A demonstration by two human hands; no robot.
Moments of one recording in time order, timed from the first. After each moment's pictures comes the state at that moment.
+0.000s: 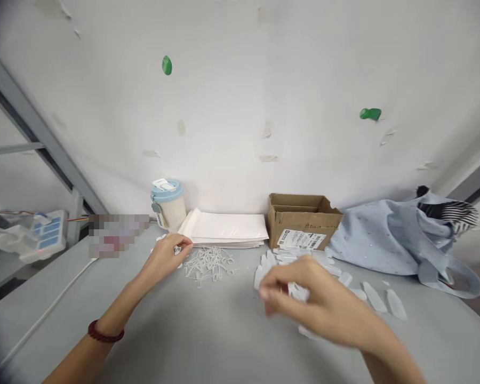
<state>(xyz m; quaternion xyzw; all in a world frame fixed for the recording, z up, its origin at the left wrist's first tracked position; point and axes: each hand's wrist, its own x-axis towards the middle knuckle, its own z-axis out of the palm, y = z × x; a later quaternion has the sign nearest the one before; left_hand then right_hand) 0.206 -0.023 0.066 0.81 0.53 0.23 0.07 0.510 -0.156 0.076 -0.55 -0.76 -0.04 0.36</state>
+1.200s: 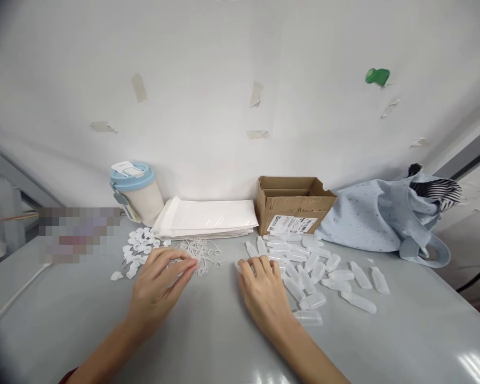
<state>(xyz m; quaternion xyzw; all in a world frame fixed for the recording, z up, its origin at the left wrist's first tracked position) 0.254 -0.081 0.054 0.81 0.34 0.47 -0.01 0.467 -0.127 0.032 -0.60 -0.77 -0.10 0.20</state>
